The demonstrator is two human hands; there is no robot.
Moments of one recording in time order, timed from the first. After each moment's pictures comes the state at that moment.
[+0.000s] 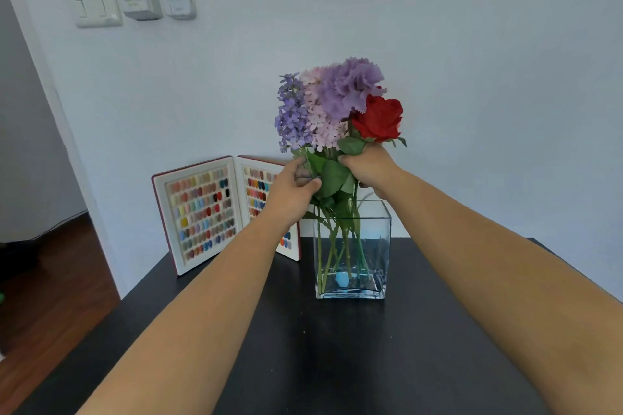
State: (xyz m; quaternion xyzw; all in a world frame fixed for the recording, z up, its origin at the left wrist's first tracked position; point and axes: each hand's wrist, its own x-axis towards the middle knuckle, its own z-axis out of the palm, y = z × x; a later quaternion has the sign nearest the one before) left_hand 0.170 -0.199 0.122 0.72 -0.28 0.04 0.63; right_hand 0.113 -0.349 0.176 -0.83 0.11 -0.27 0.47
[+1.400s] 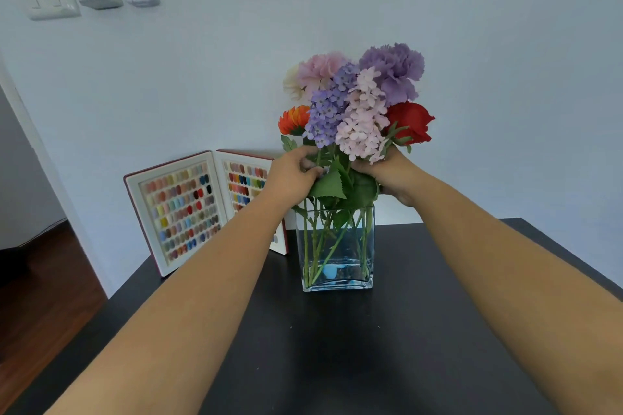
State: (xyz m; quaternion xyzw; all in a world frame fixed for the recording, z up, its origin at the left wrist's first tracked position) left_hand 0.173 -0.234 0.136 0.82 -0.34 0.12 0.46; right_hand 0.081 -0.411 0.141 -0.75 0.07 -0.20 0.62
